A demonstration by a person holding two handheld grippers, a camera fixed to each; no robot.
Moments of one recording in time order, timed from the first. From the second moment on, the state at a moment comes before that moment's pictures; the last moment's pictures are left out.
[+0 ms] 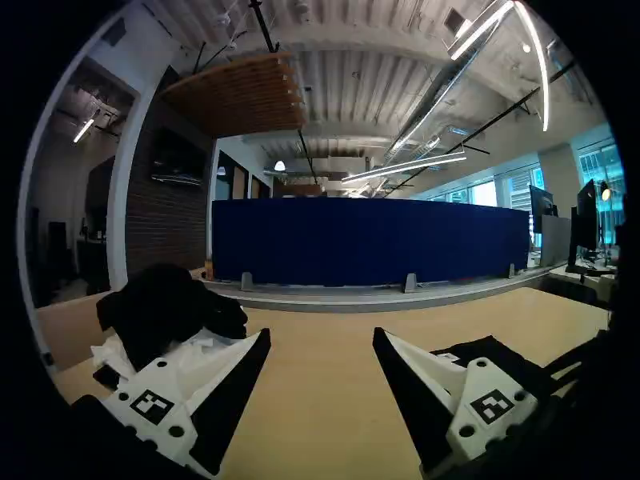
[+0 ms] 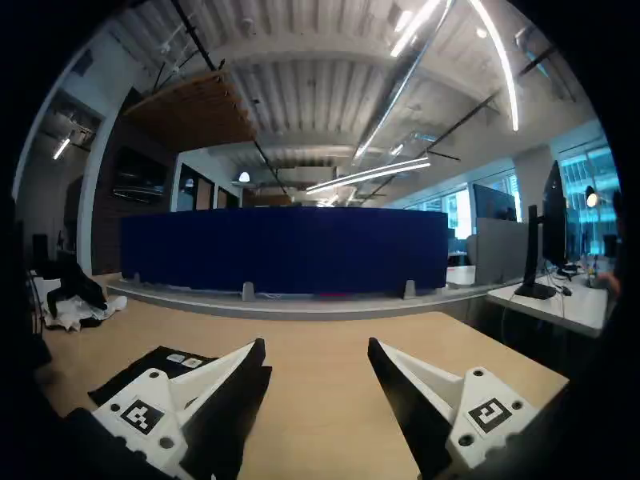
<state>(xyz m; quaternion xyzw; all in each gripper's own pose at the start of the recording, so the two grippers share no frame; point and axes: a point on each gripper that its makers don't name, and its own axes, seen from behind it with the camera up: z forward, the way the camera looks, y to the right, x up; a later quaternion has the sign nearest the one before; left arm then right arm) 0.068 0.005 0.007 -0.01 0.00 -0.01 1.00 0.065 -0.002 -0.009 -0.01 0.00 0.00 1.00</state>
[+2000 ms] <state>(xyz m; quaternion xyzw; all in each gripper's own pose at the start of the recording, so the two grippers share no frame) 0.083 0.117 -0.036 -0.24 -0.21 0.08 0.94 0.101 -0.091 -0.054 0.22 -0.23 -0.09 0.94</state>
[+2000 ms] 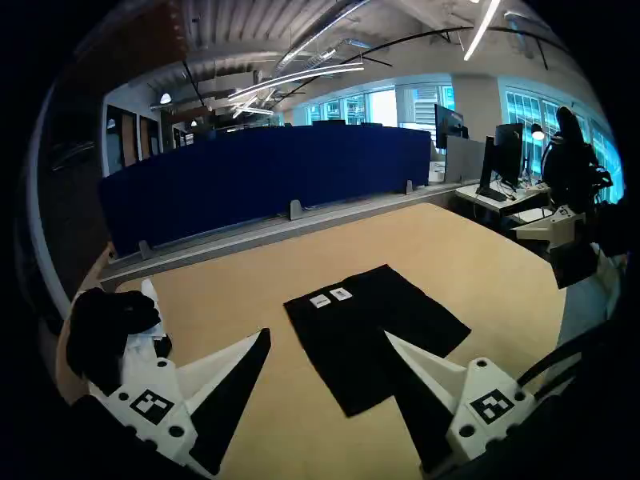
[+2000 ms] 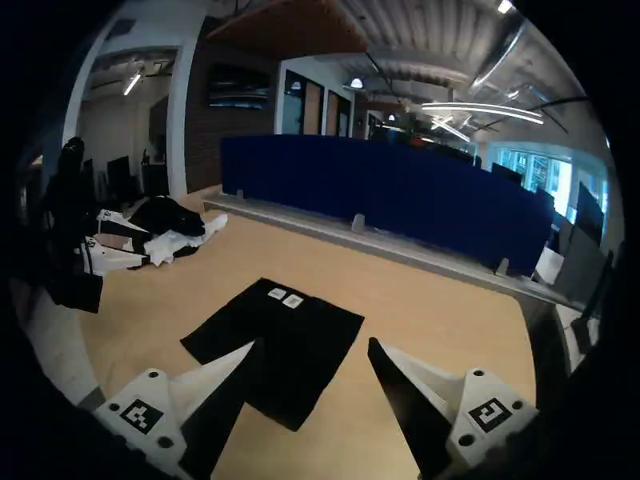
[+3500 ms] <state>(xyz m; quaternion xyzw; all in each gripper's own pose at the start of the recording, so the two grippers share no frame) -0.117 0.154 -0.050 -0.33 -0.36 0.14 0.86 -0.108 -0.099 -0.076 0.26 -0.38 -0.11 0.88</state>
